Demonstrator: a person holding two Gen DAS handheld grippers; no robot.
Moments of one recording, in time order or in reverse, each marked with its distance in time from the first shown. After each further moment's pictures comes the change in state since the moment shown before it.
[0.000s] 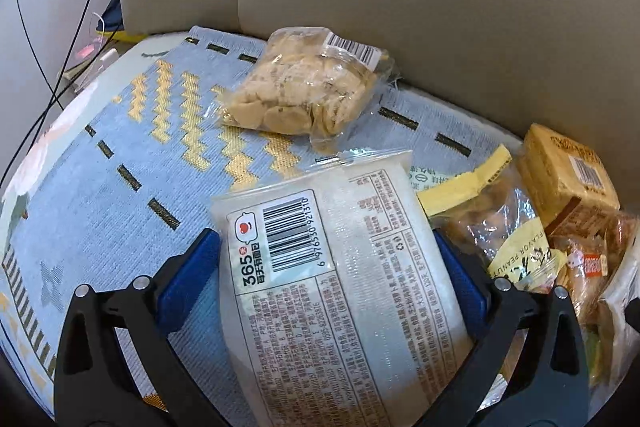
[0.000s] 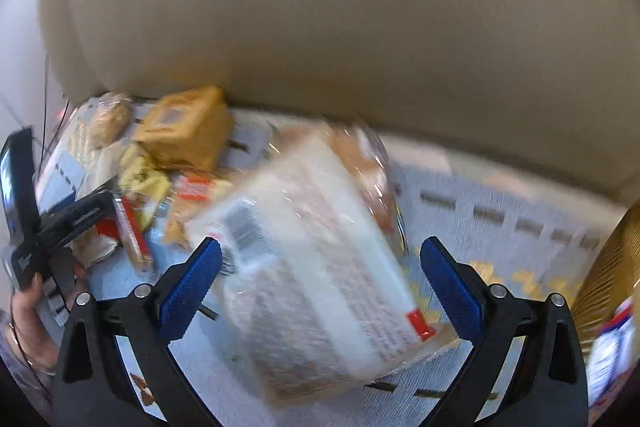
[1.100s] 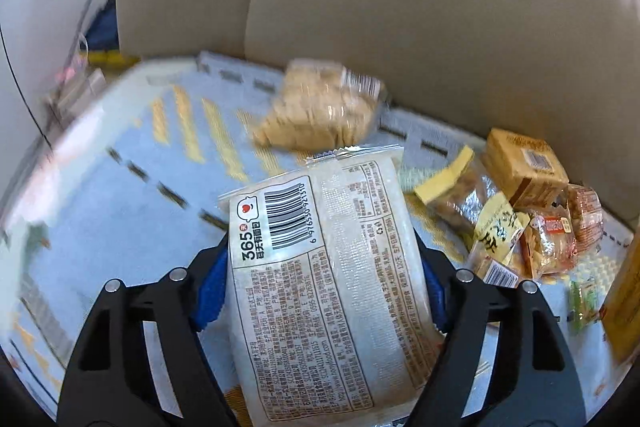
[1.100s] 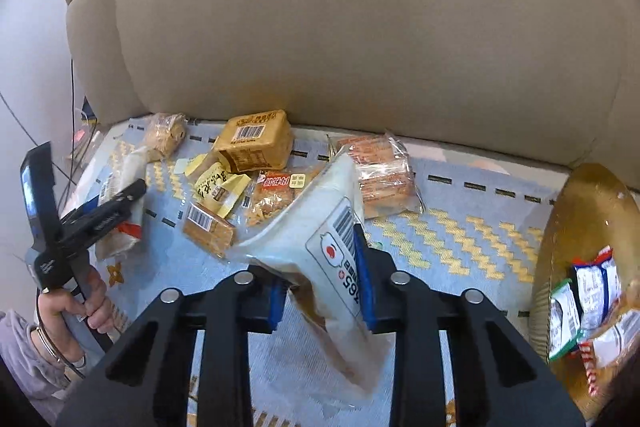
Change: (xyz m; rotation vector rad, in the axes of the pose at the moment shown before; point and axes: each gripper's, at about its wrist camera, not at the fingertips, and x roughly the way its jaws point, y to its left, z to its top) left arm -0.042 0.054 -0.005 0.083 -0.068 -0.138; right arm -0.077 0.025 -0.016 0.122 -0.044 0.018
